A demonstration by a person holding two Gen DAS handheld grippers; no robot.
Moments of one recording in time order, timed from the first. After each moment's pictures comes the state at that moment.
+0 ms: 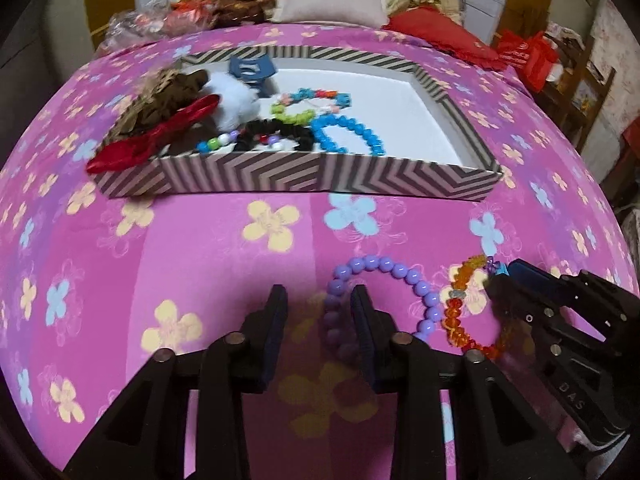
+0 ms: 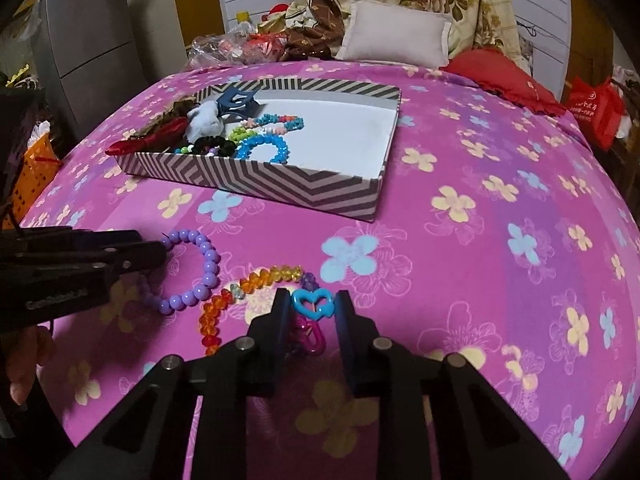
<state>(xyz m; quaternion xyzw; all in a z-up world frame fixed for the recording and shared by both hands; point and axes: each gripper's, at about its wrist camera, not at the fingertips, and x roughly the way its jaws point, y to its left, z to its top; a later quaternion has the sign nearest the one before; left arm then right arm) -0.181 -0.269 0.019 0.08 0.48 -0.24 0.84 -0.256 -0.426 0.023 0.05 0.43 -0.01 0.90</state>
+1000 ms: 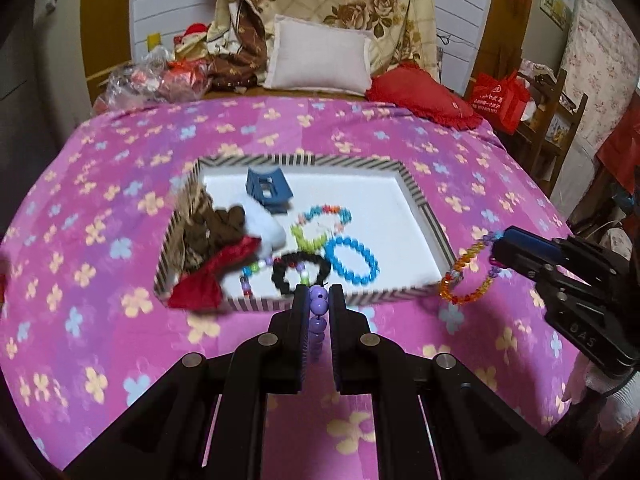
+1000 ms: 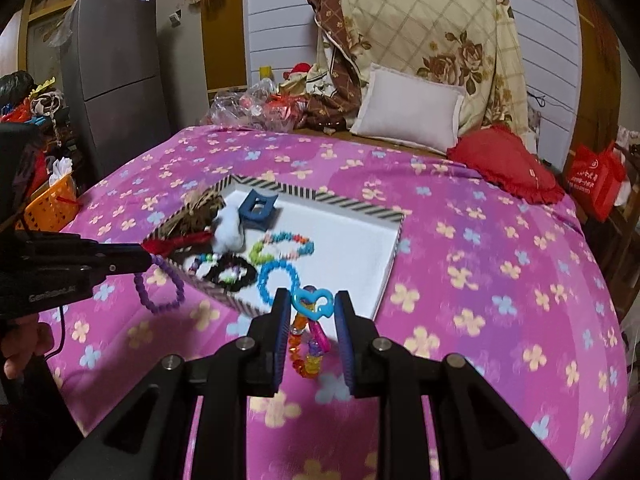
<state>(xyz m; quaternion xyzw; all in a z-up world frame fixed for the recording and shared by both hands) -0.145 -0.241 0.125 0.06 0.41 -0.28 0.87 -0.213 -0.427 0.133 0.01 0.35 0.00 0.94</state>
